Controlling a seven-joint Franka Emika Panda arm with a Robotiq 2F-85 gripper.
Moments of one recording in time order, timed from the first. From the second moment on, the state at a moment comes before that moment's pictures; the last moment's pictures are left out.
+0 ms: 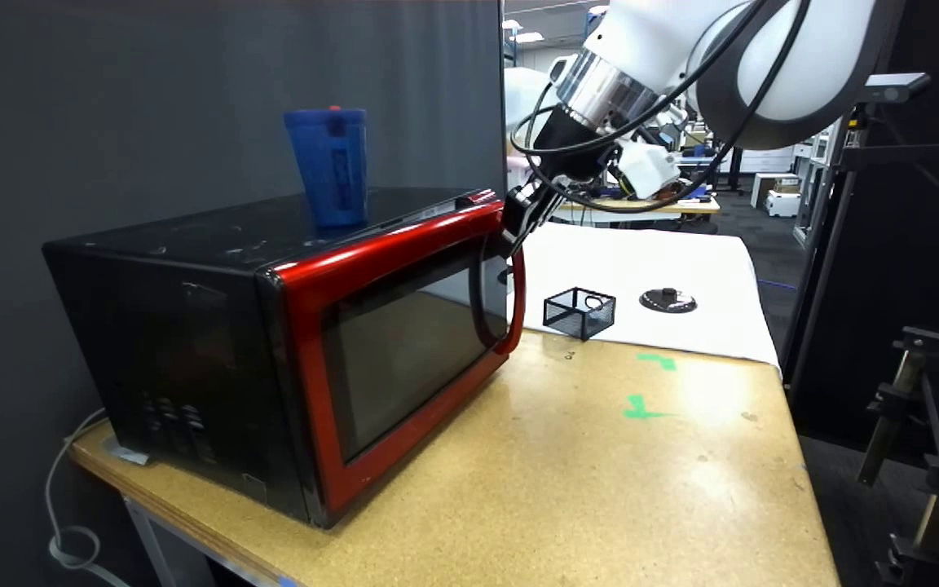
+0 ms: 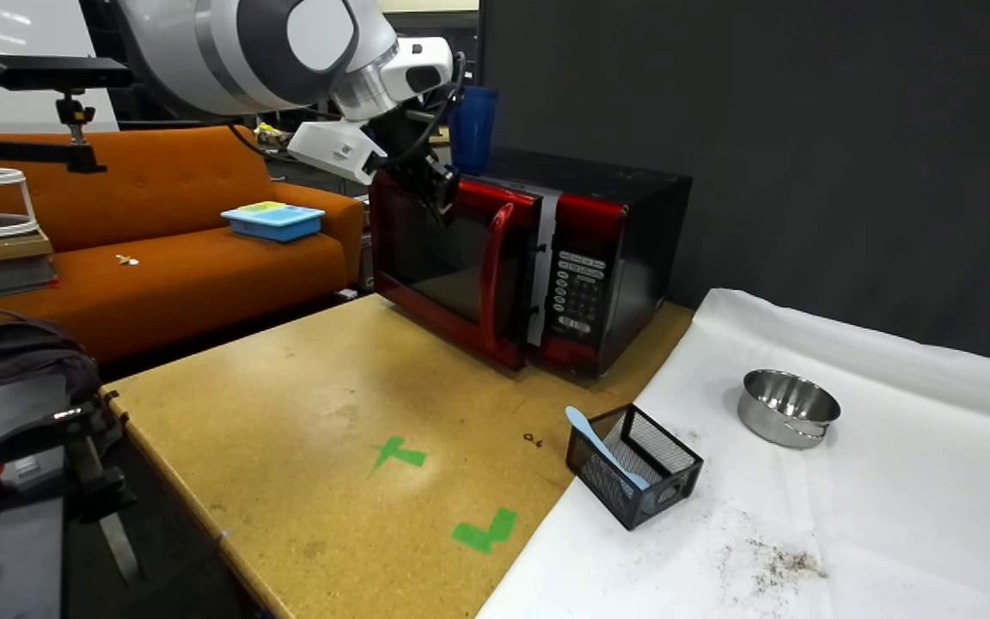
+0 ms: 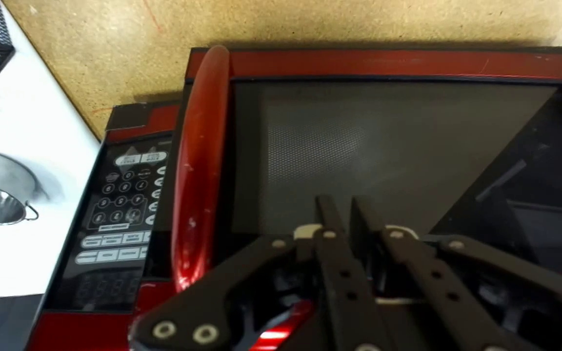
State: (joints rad) arm 0.50 0.33 -0.25 -2.40 -0.18 3.32 0.30
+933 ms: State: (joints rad) arm 0.74 0.50 -0.47 -2.23 -0.05 3.41 0.30
